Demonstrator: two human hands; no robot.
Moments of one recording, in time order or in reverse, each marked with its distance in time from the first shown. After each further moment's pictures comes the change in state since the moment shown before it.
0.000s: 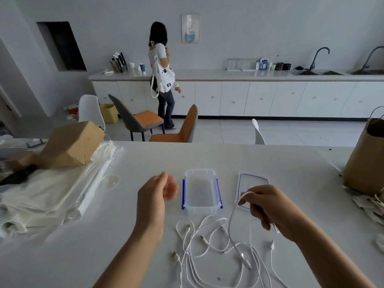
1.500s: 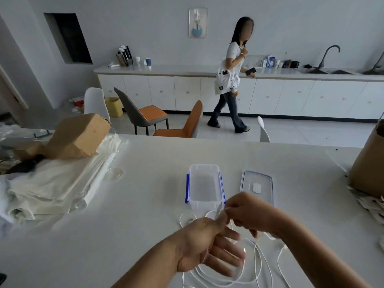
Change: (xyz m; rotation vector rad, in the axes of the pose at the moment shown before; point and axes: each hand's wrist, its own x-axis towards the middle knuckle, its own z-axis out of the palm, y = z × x) left_hand -0.053 -0.027 0.027 0.095 -0.889 -0.682; right_hand -0.004 -0.016 0.044 -0.540 -0.279 0.002
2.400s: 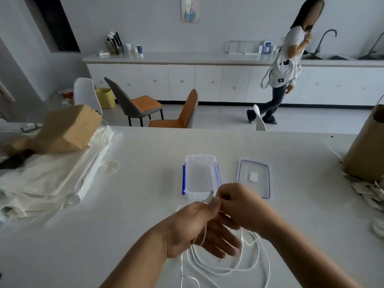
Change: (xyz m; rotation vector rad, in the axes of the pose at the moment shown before) left_hand -0.013 0.007 -0.014 0.097 -0.051 0.143; right_hand -0.007 -0.016 0.020 -0.153 0.273 -0.085
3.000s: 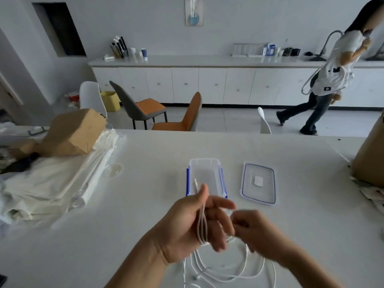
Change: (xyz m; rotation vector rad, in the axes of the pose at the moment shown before) left_hand -0.006 0.017 -0.003 -0.465 -0.066 0.187; right_hand -0.016 0.046 0.024 0.358 -0.127 0.038
